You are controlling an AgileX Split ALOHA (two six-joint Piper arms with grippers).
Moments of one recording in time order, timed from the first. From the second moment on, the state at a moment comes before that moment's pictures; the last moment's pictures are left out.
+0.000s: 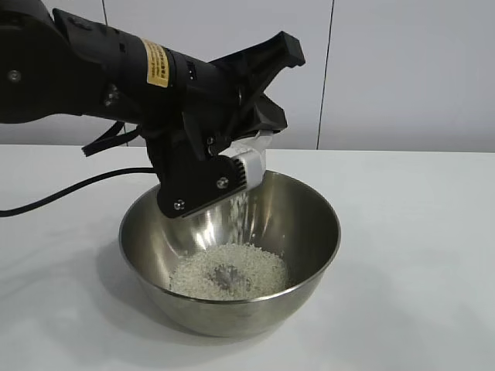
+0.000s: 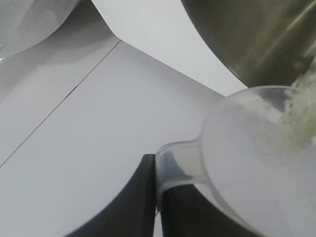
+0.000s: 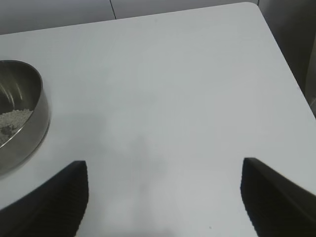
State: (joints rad) left arm -0.73 1.77 -0.94 0.43 -0.37 2.29; right arm -0.12 -0.02 -0.47 0.04 1.08 0.00
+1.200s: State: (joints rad) left arm -0.73 1.71 -0.93 -0.04 -0.79 0.19; right arm -0.12 -0.02 -0.47 0.04 1.08 0.00
